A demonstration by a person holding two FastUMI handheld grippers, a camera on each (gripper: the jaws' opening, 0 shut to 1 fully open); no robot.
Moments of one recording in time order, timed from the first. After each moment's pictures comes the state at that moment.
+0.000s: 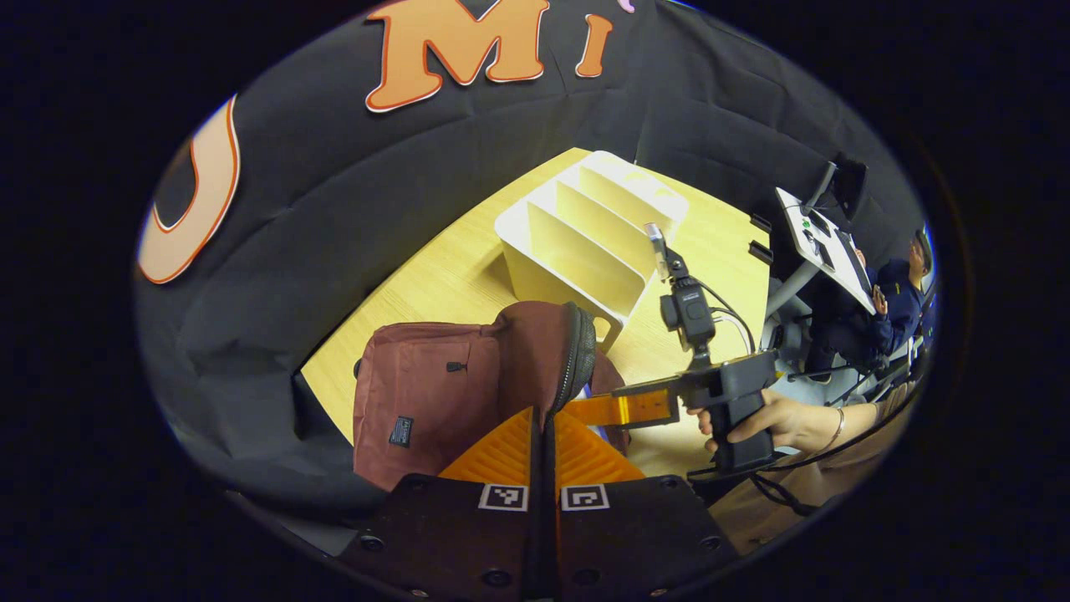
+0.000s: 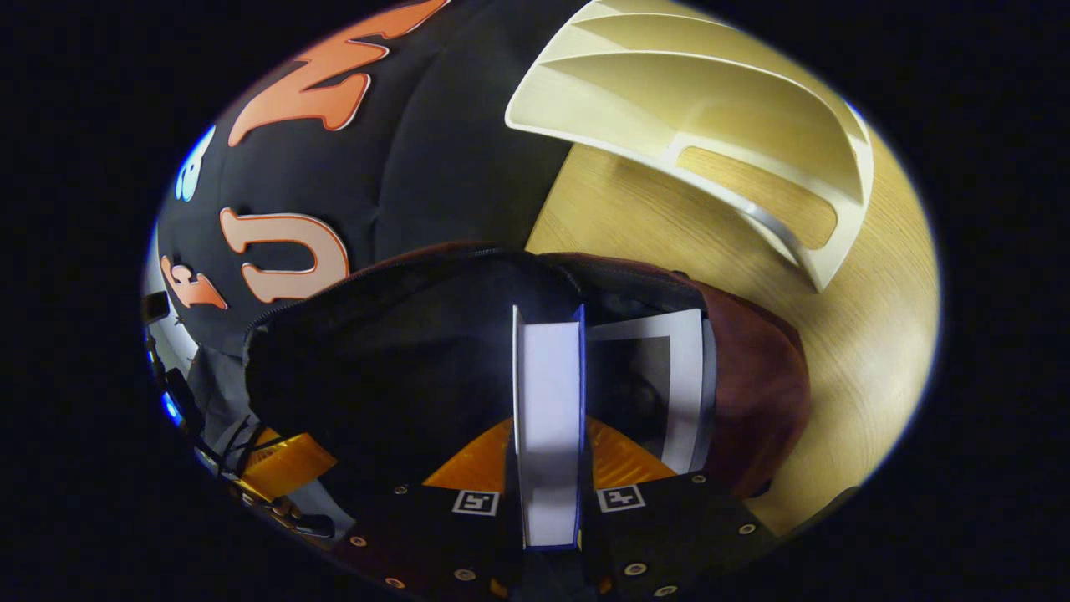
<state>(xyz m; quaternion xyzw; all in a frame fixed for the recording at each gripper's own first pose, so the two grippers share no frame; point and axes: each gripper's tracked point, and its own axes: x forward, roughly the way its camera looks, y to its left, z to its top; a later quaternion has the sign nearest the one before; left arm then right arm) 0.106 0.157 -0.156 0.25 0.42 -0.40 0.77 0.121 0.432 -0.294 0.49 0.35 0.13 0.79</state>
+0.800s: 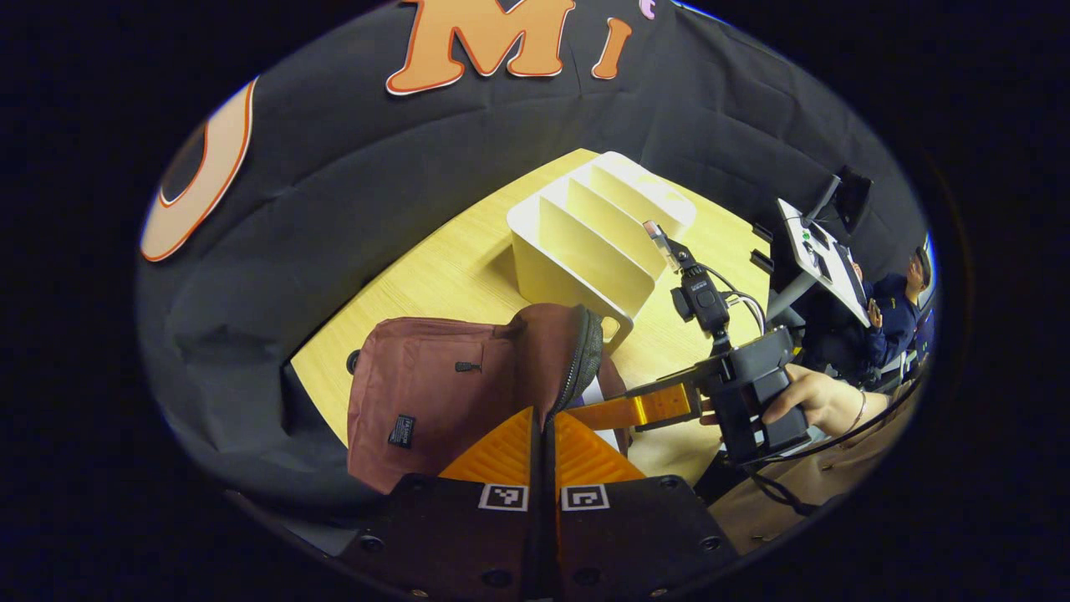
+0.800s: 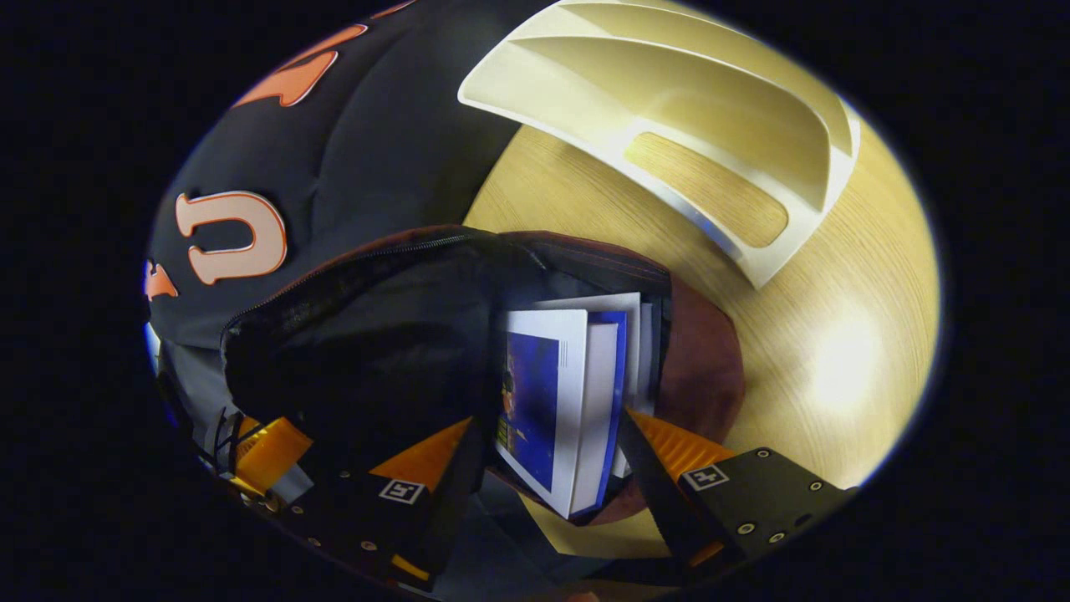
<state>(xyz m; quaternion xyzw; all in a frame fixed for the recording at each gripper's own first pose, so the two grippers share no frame) 0.117 0.166 -0.173 0.21 0.44 -0.41 0.77 0.090 0.399 -0.313 0.43 0.45 0.09 0.78</state>
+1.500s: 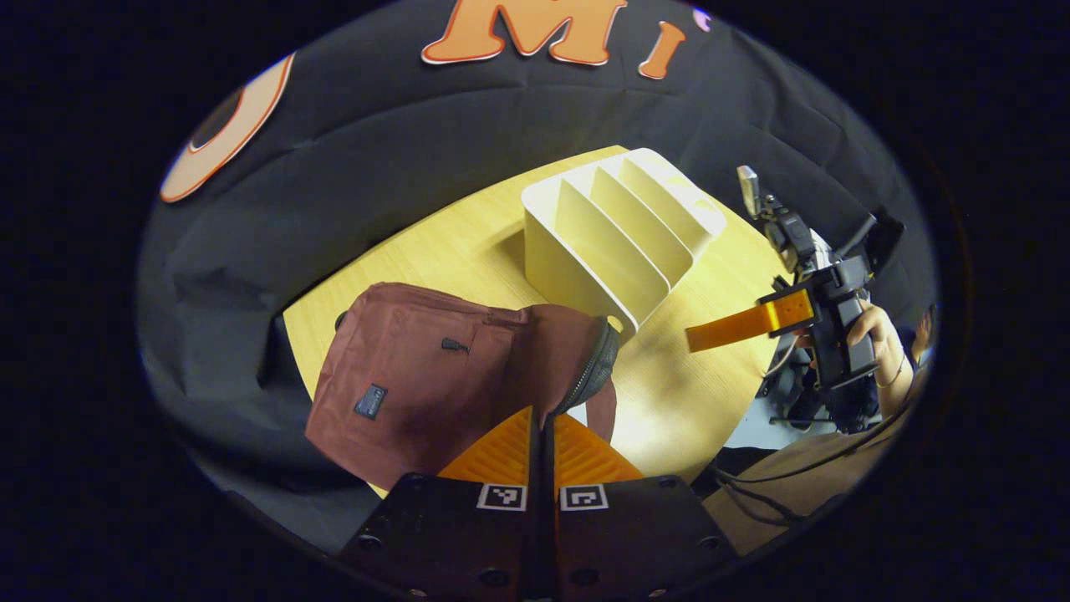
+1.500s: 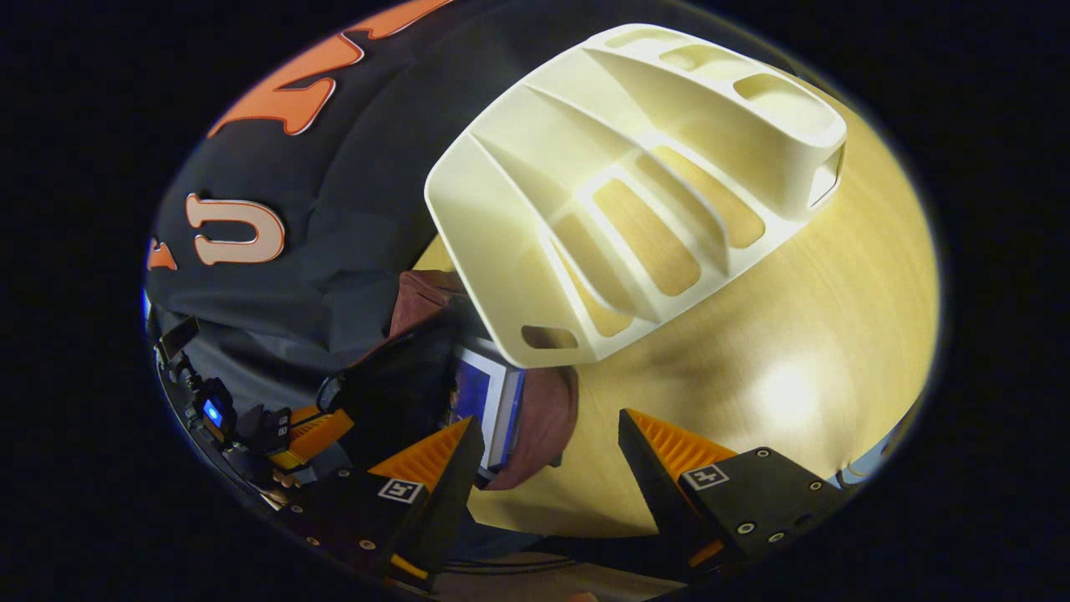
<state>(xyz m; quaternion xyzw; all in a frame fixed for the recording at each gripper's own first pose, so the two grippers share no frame) 0.100 0.143 -0.209 0.16 0.48 -0.31 0.80 0.054 0.213 -0.271 0.32 0.49 0.08 0.81</state>
